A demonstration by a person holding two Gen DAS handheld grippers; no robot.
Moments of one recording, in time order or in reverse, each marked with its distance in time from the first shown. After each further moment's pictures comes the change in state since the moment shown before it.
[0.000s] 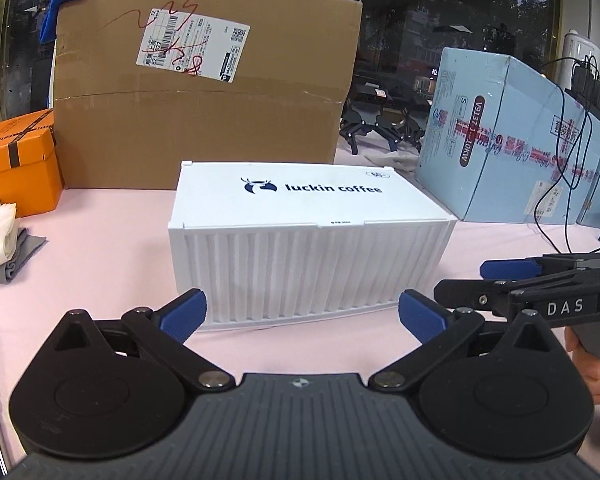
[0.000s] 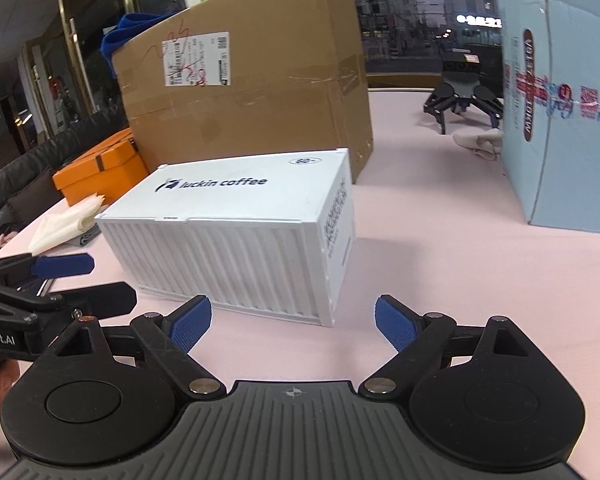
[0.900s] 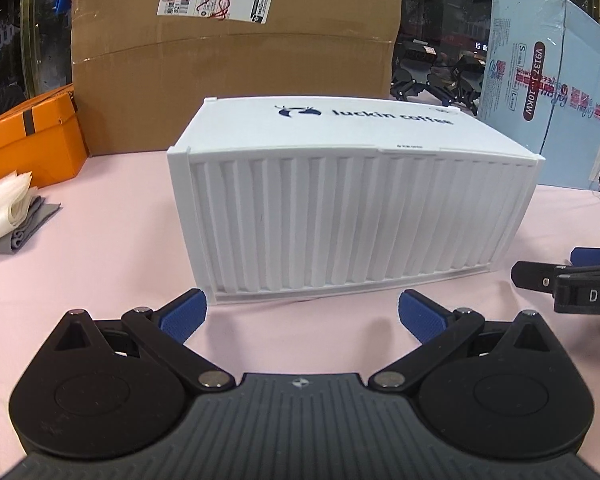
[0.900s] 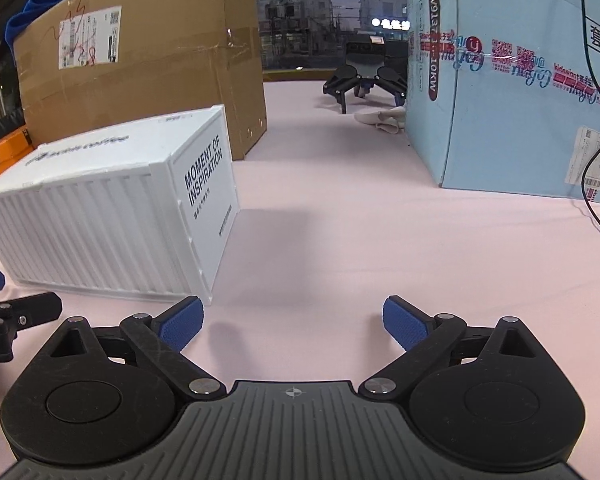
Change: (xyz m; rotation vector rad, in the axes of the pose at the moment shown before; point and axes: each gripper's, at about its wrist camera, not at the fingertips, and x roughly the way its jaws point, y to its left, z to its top) left arm 0.056 0.009 -0.021 0.008 0.081 0.162; right arm 0.034 -0.027 -0.029 0.040 -0.002 -0.287
